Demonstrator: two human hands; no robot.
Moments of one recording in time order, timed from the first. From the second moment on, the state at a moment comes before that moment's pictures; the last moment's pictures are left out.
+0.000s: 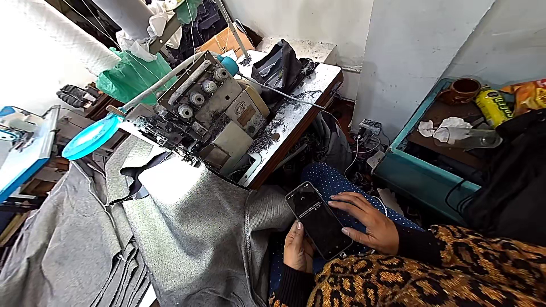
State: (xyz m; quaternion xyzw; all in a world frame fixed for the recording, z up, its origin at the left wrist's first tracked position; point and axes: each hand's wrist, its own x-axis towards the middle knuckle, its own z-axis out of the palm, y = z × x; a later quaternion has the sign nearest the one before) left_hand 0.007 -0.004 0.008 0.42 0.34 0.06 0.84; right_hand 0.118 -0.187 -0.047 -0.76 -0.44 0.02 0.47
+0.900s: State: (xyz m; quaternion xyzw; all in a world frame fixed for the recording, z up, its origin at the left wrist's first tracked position) left_hand 0.006 -0.001 0.004 0.40 0.31 0.05 0.86; right_hand 0.117 -0.188 -0.044 -0.76 -0.43 0.06 0.49
